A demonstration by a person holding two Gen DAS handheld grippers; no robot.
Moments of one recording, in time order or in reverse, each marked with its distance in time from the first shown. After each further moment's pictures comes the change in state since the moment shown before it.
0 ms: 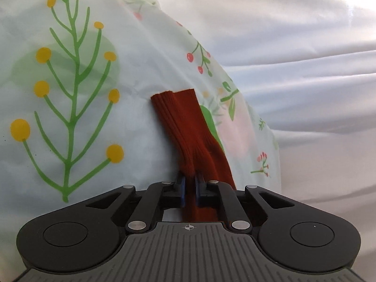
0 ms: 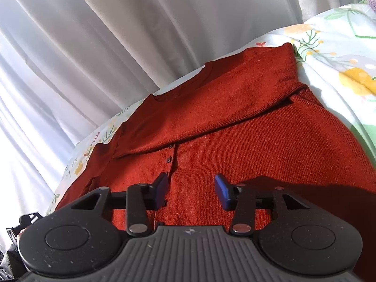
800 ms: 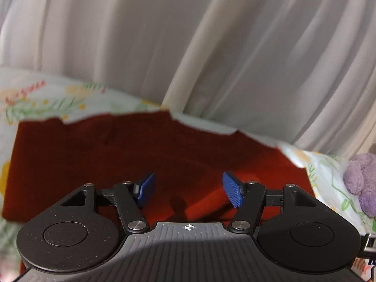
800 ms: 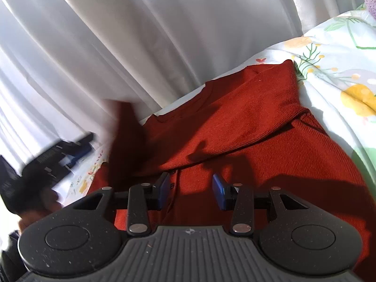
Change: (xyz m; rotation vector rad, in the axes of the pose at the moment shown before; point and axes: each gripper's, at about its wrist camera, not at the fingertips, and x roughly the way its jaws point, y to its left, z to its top) left arm -0.035 -0.170 -0.376 1.286 0.478 -0.453; right arm 0.002 -0.005 0.026 0.025 -0.047 0.014
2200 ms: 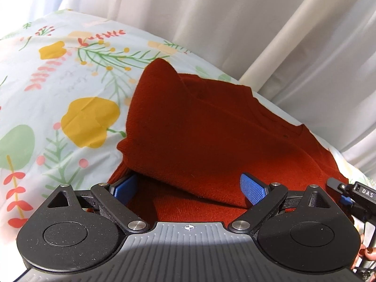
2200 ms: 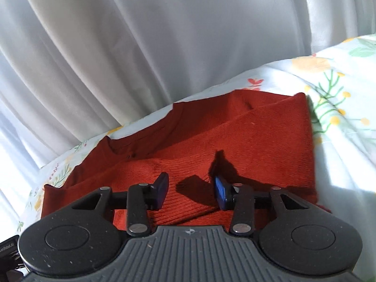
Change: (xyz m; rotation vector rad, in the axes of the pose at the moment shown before) left arm -0.017 0.058 -0.013 -0.215 0.104 0.227; right arm 0.099 -0.015 0.065 -0.095 0.002 -0.122
